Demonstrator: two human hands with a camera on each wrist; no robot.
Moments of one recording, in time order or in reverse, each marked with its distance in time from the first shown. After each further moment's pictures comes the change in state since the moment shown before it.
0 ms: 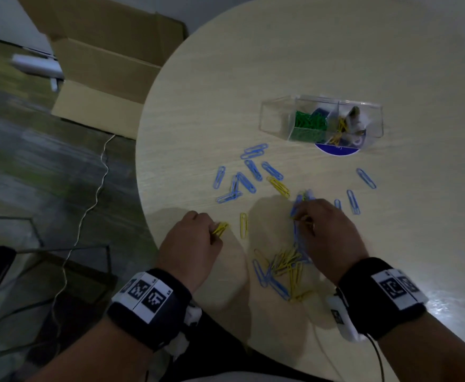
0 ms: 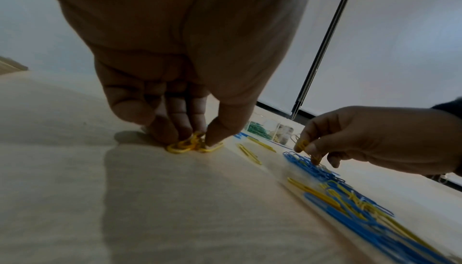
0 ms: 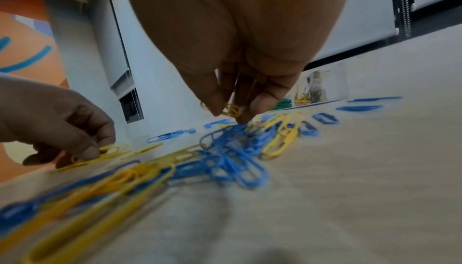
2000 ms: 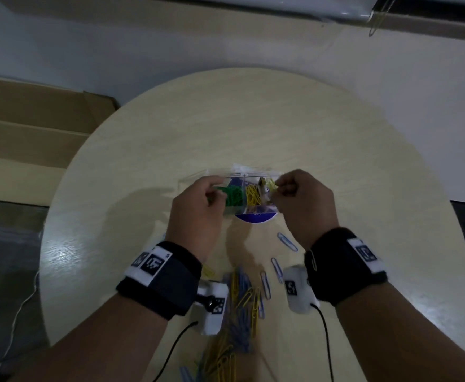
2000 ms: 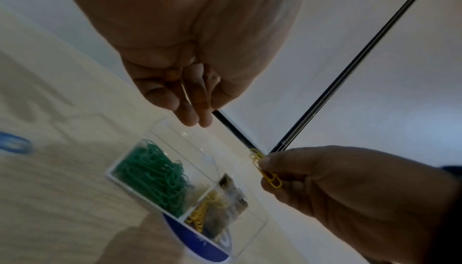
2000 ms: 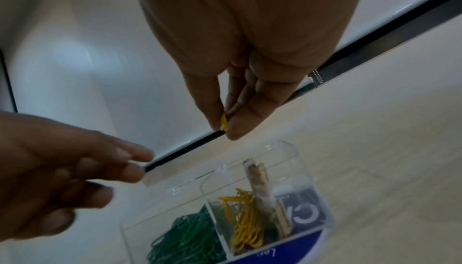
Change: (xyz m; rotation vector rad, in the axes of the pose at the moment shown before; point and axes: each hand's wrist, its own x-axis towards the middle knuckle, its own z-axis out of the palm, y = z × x) left_hand 0.169 0.187 -0.018 -0.512 0.168 0.110; right_hand 0.121 0.058 -0.122 0.361 0.370 0.311
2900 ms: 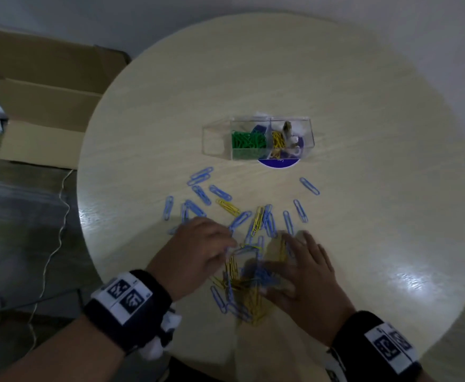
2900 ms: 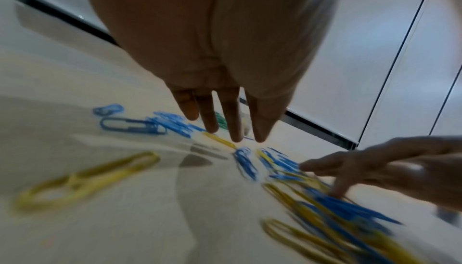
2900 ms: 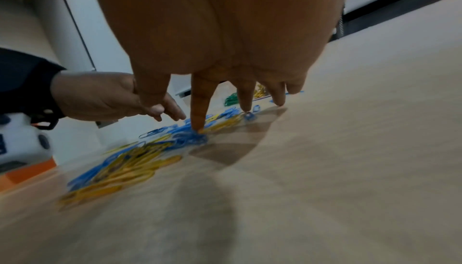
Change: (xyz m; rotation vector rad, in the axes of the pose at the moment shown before) left_hand -0.127 -0.115 -0.057 0.402 -0.510 0.587; right_hand -0.207 0.074 0.030 -0.541 -0.466 -0.272
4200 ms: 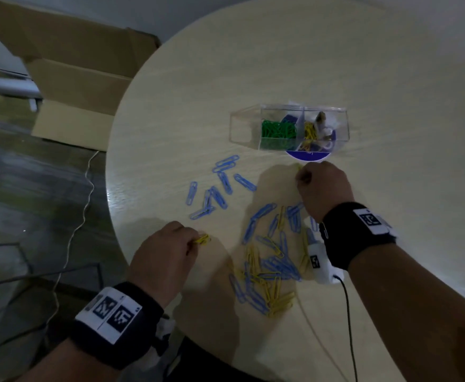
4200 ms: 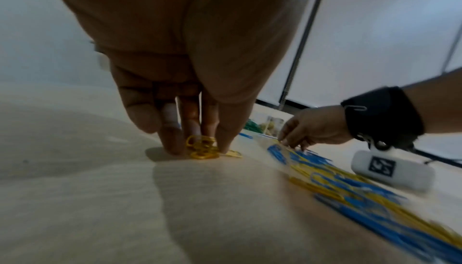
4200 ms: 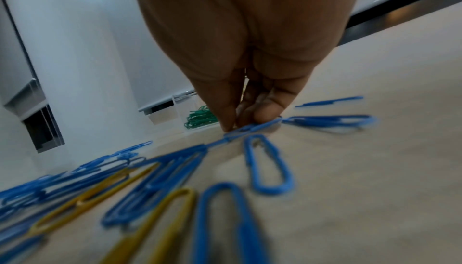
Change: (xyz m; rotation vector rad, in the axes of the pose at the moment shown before) left_hand -0.060 -0.003 -0.013 0.117 0.085 -0.616; right_hand 0.153 0.003 -0.045 0.057 0.174 0.244
